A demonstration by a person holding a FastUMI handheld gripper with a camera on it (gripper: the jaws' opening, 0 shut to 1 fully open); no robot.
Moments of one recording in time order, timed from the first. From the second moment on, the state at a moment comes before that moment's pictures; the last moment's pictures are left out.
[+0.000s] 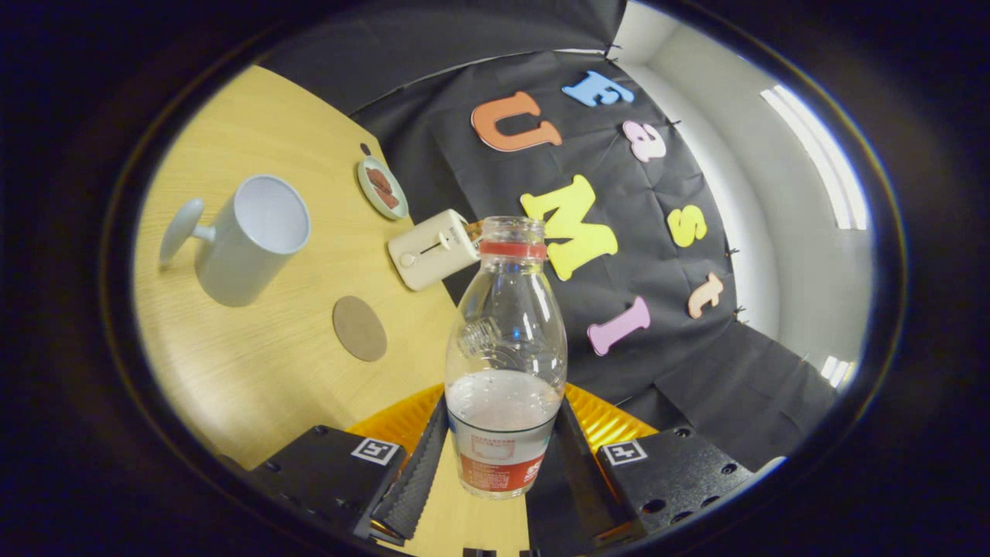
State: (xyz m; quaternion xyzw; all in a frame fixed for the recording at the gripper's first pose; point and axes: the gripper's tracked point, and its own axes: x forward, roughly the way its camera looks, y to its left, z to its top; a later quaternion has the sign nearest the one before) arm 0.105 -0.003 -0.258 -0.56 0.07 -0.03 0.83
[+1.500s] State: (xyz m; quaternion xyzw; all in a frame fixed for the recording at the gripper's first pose) arm 0.096 0.059 -0.241 -0.78 0.00 -0.03 0.63
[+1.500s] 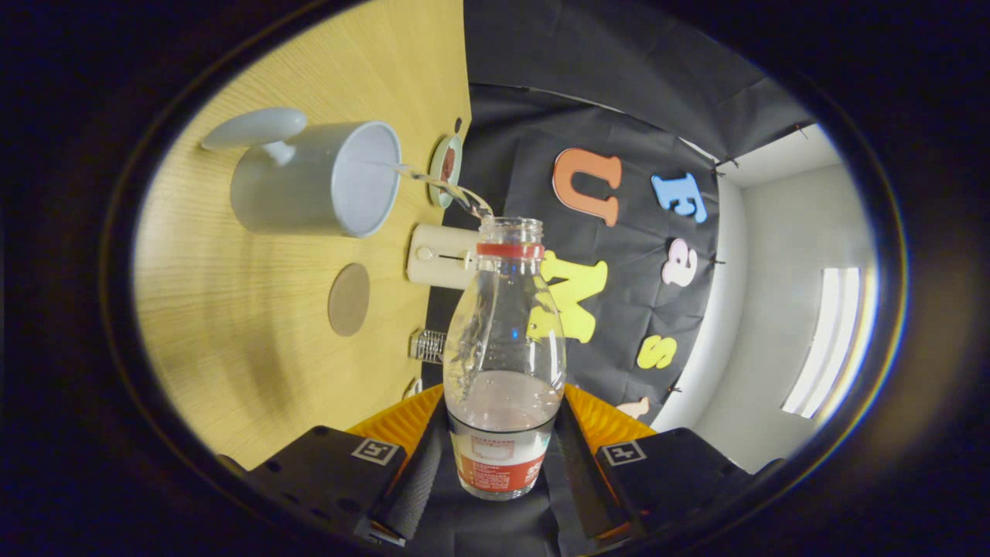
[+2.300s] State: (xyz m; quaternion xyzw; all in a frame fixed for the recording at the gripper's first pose) arm 0.084 0.063 -0.229 -0.80 -0.01 -0.04 0.60
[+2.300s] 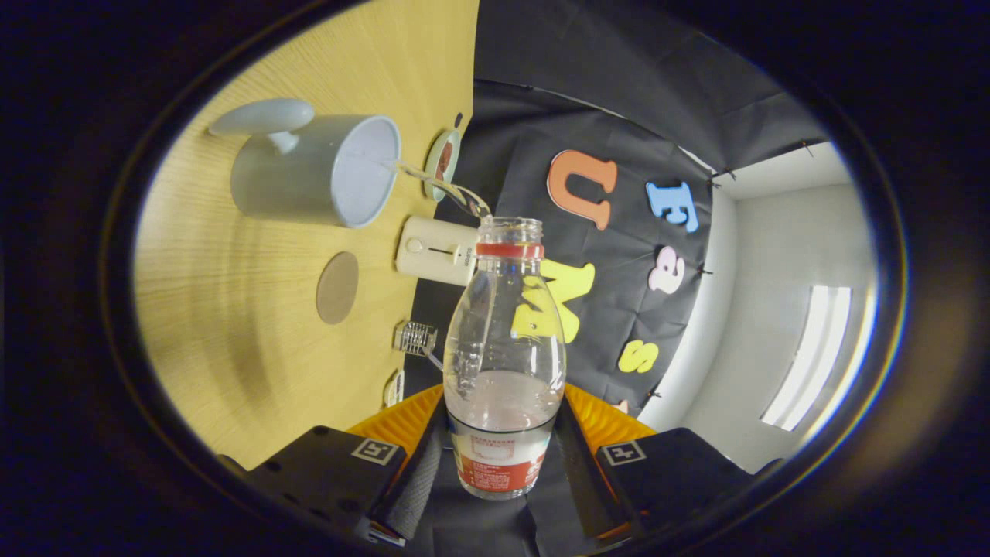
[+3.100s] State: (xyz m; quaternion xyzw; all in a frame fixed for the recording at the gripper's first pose) arm 0.081 0.059 -0.216 -0.81 0.00 -0.08 0.58
